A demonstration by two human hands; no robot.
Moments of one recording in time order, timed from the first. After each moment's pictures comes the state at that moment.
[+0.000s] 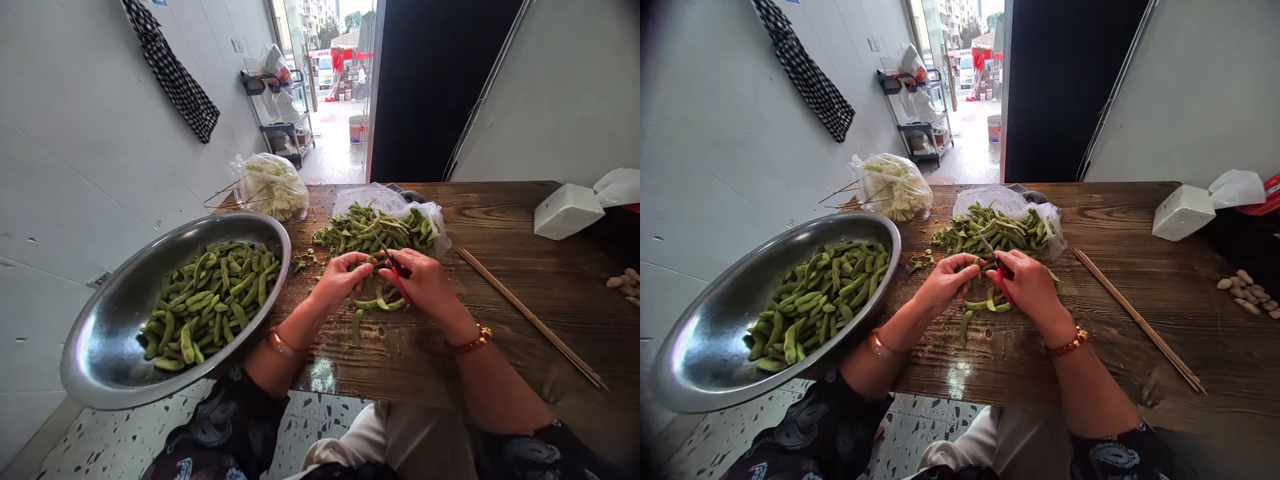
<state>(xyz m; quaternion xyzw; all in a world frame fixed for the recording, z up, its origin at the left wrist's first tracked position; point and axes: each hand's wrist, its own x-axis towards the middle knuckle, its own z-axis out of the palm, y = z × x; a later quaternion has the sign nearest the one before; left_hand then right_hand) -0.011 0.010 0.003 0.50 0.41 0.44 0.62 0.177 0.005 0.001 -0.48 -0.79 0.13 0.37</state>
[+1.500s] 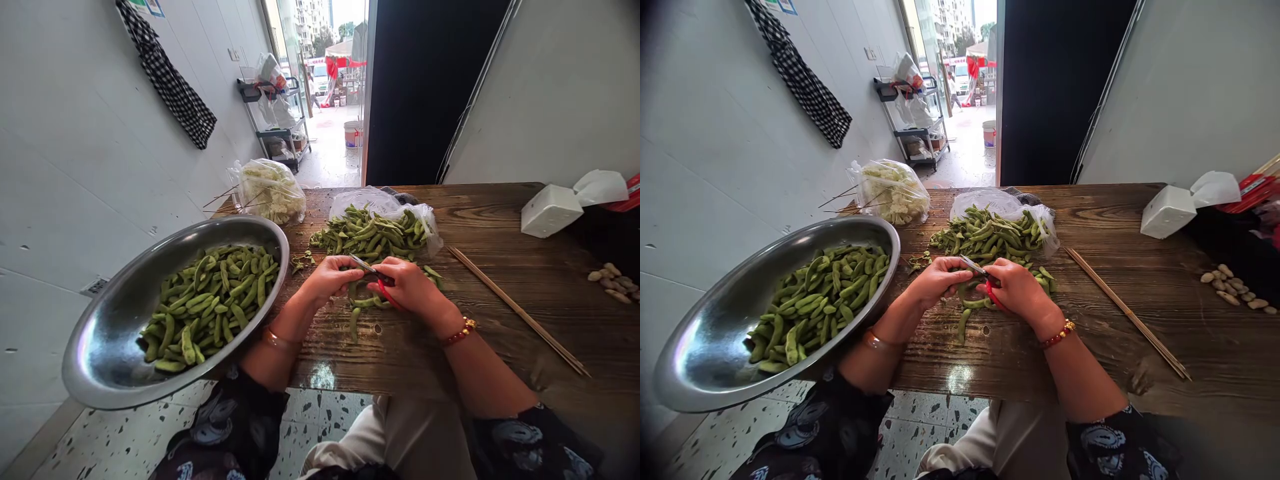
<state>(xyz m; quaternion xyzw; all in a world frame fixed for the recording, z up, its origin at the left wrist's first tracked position) -0.032 0.019 0.009 0.53 0.44 0.34 0.63 0.171 0.007 -0.008 -0.42 -0.85 0.15 0.28</state>
